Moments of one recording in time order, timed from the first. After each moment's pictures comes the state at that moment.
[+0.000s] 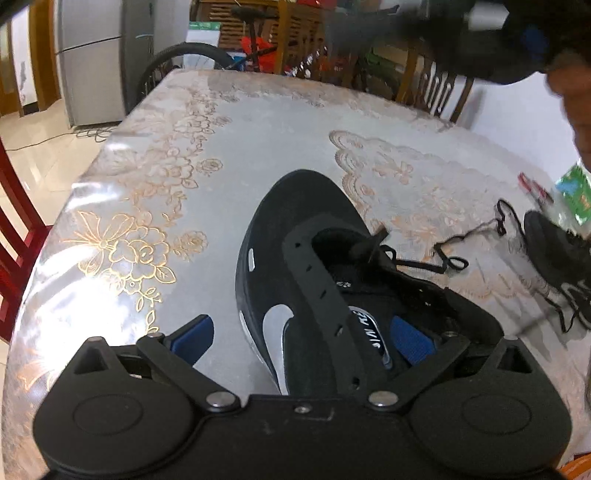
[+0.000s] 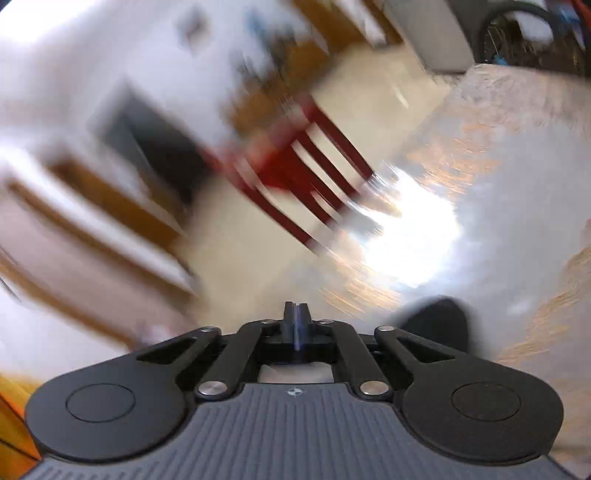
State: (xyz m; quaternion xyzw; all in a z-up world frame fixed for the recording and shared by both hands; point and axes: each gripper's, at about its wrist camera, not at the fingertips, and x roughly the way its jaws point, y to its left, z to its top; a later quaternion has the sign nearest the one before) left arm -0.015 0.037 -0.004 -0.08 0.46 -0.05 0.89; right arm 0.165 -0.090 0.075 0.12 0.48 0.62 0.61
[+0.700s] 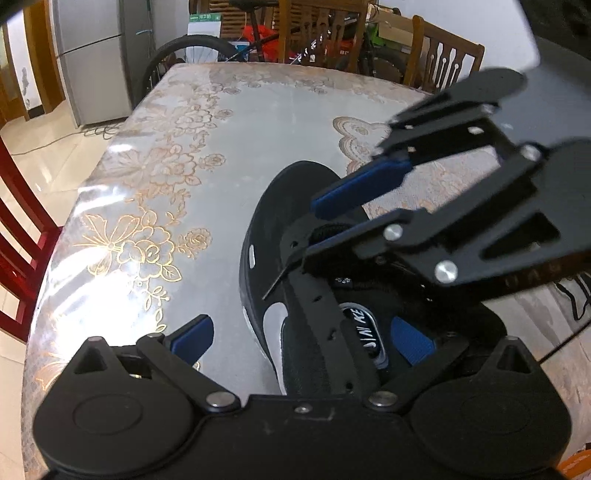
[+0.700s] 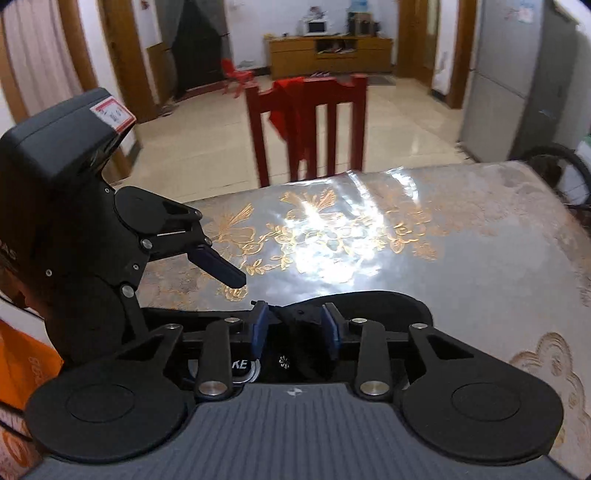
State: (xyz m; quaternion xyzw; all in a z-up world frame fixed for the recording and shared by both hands) left arm -0.011 0.027 0.003 -0.05 0.48 -0.03 0.88; right arm 0.088 -0.044 0.052 -0.26 0.32 0.66 0.63
